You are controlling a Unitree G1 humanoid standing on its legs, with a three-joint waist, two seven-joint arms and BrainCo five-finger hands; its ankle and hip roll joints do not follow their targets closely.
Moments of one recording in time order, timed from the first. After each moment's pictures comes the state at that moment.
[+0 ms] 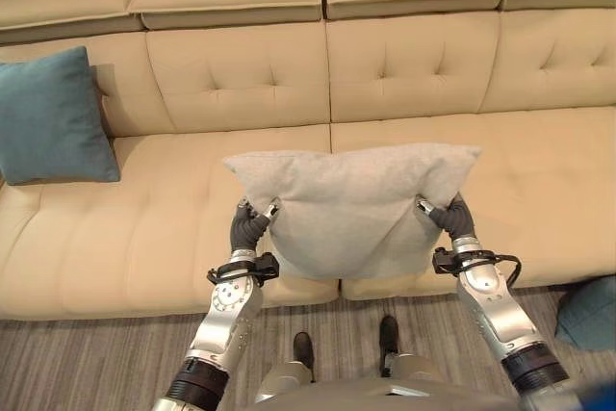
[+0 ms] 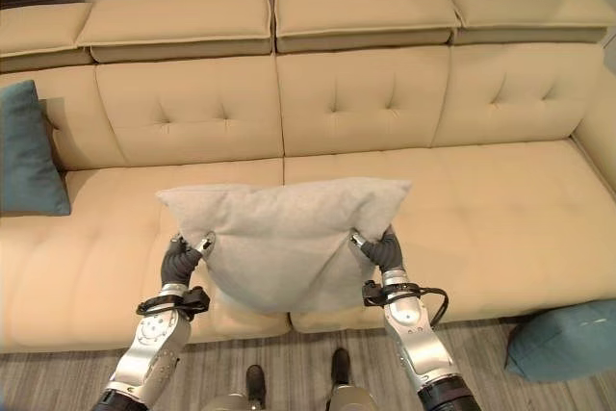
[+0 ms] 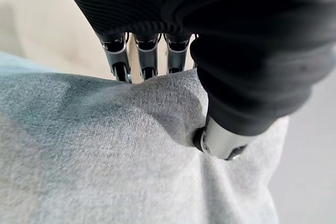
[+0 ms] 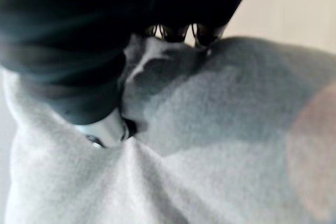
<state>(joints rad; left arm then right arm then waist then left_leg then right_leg) 0.04 0.23 -0.25 0.14 -0.45 -0.20 0.30 -0.03 -0.34 0.21 0.15 0.17 -0.15 -0.25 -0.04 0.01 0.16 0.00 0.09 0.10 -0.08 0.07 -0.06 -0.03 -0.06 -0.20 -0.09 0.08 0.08</state>
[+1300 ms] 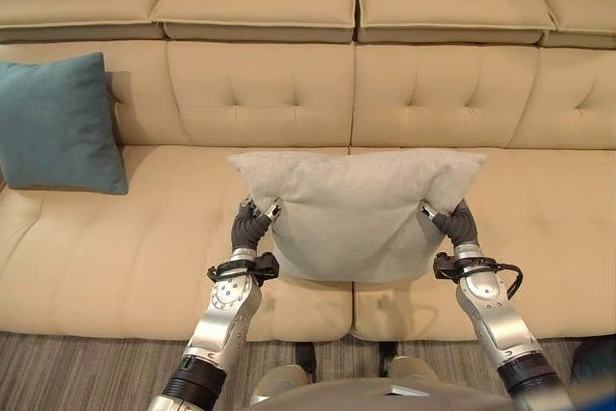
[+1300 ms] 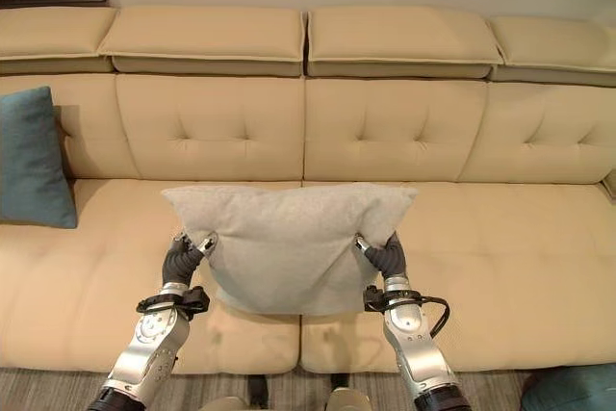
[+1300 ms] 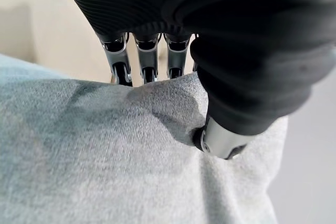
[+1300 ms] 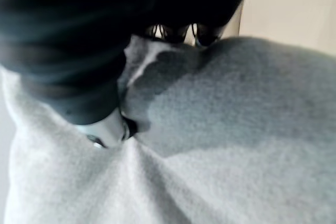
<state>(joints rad) 0.06 0.29 -0.23 0.14 -0.46 -0.18 0.26 0.01 -0.29 0.20 0.15 0.15 -0.15 -0.24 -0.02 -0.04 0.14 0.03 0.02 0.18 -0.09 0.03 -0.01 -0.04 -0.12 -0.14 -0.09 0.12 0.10</state>
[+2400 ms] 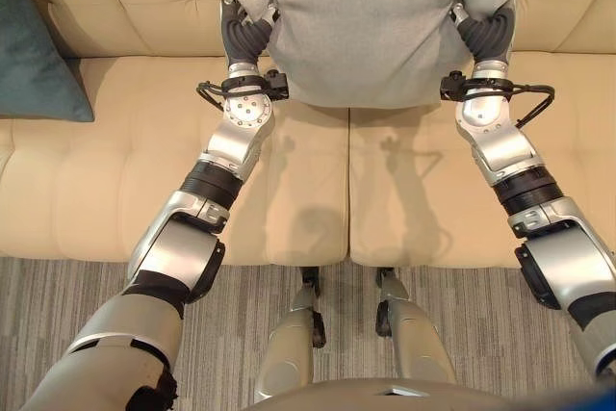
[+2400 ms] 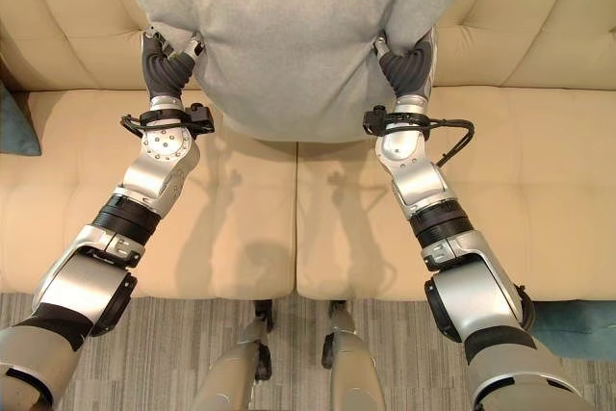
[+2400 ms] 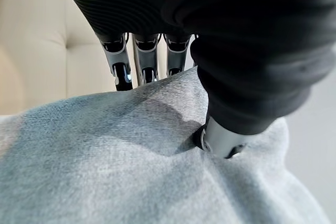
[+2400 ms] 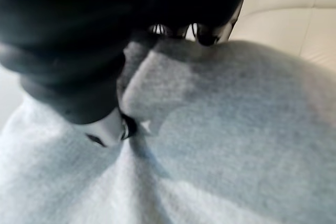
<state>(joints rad) -0.98 0.42 -0.35 0.60 -0.41 -0.23 0.57 -0.96 -0.46 0.32 0.54 0.10 -0.14 -0.64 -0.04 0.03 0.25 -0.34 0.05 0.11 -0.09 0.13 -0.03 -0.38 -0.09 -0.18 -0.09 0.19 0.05</state>
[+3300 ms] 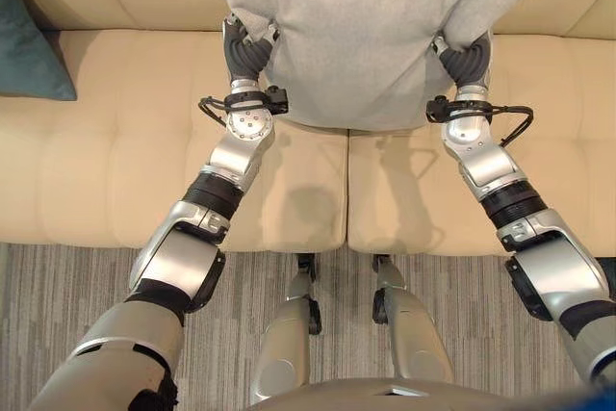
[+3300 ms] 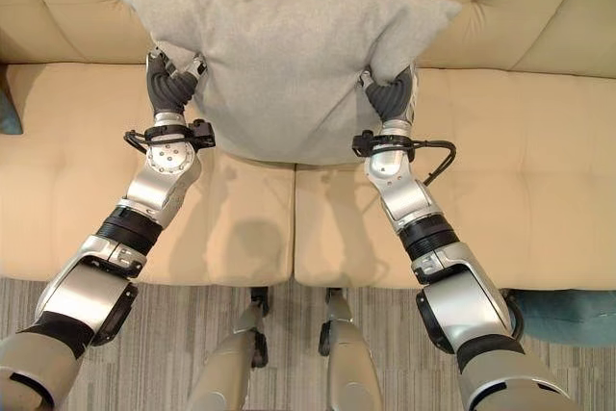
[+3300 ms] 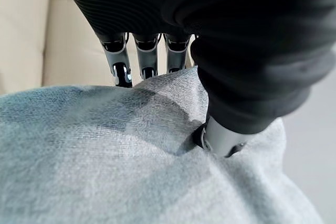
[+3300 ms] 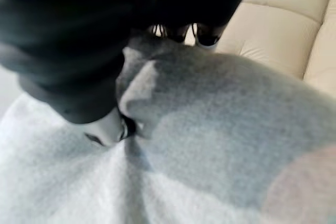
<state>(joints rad) -0.93 0.41 -0.35 0.60 -0.37 -0.23 0.57 -0.90 -0.40 0.34 0.56 0.06 -0.10 -0.64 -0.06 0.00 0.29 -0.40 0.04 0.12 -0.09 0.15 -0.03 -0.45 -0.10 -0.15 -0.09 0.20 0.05</state>
